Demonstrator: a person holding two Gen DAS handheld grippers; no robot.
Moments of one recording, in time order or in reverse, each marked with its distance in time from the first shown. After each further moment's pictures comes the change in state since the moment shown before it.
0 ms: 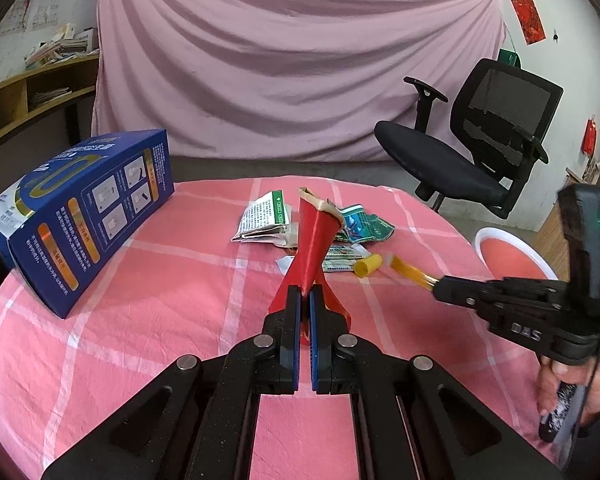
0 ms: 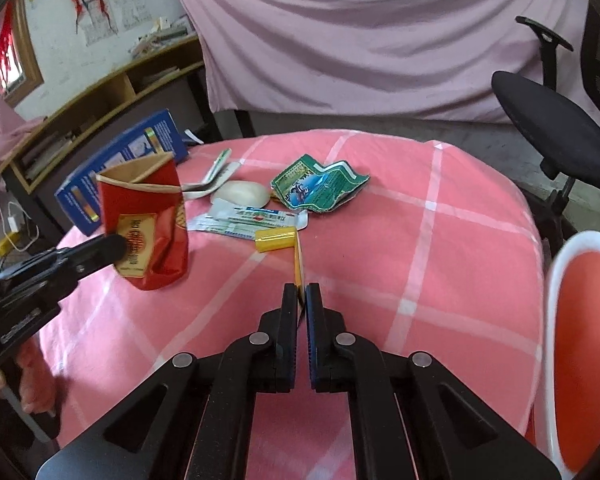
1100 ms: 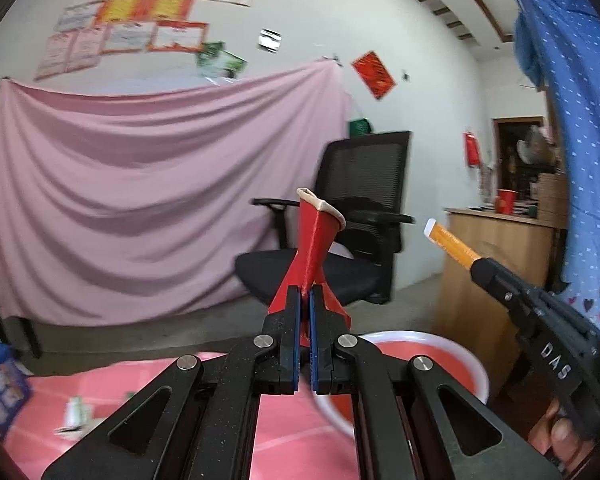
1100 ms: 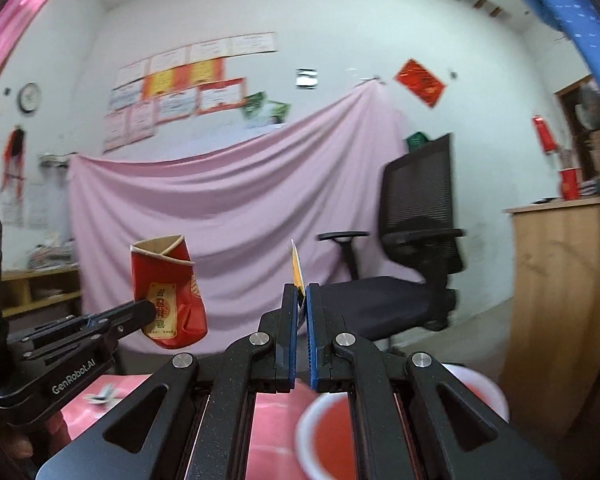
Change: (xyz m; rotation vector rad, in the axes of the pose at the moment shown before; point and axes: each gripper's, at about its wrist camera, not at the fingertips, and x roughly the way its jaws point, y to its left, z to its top) left arm -0.014 -0.216 0.051 0.337 -0.439 -0.342; right arm -0.195 -0.059 -0.061 0.205 -0.902 -0.583
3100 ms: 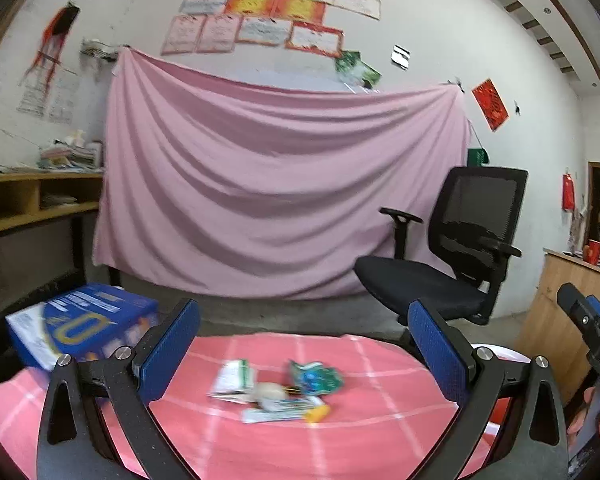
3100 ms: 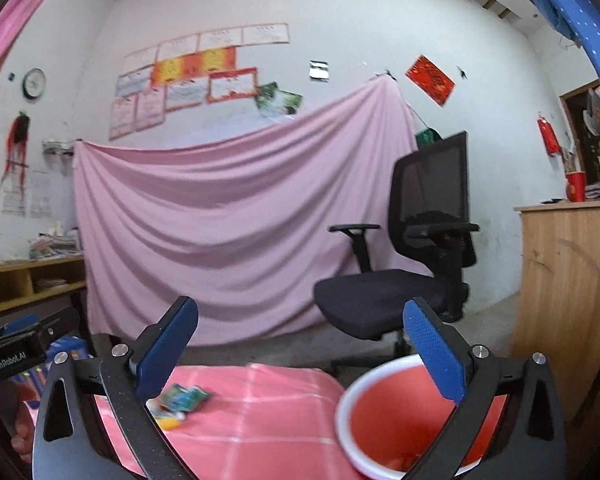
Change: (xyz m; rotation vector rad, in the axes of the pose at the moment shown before) left arm -0.117 0.138 -0.023 -0.204 -0.053 0.398; right arm -0.014 0.086 0.000 -0.035 0.008 0.067
